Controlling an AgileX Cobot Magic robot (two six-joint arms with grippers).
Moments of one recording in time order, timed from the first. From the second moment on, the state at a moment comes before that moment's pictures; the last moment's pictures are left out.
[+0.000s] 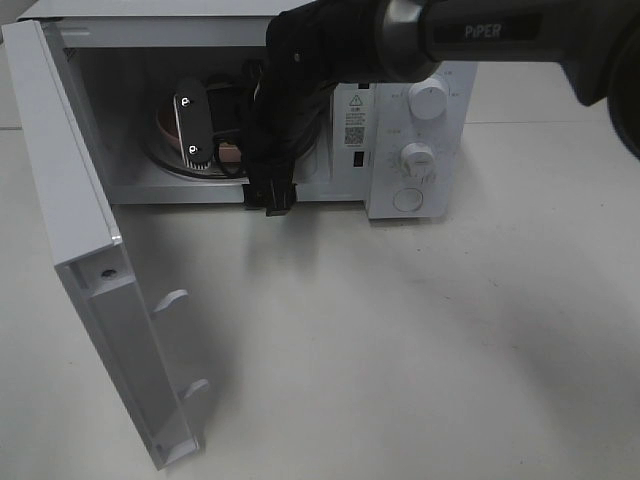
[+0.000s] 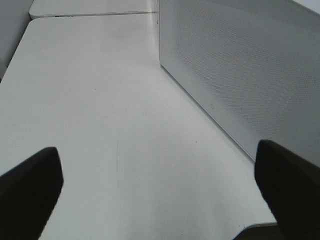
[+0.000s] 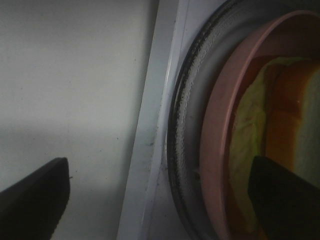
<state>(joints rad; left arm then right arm) 0.01 0.00 -0.52 -0.10 1.08 0.09 0.68 2.29 -1.84 -0.09 0.51 -1.11</state>
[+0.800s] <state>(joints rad) 0.01 0.00 -0.52 -0.07 1.08 0.09 0.65 2.44 -2.04 -0.09 0.52 -1.11</state>
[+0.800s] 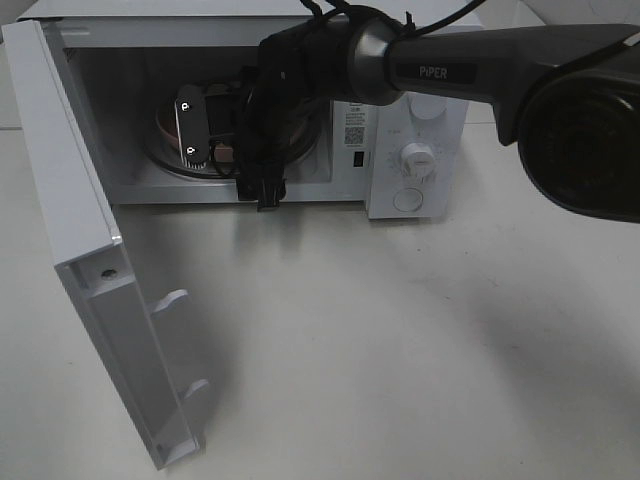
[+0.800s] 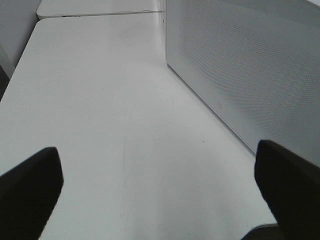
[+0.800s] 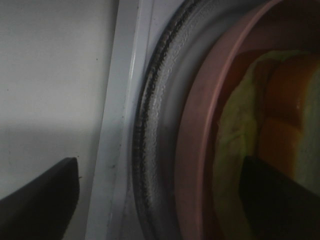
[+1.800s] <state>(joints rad) 0.01 0.00 -0.52 -0.07 1.08 0.09 0.65 2.44 -2.04 -0.08 0.60 -1.09</state>
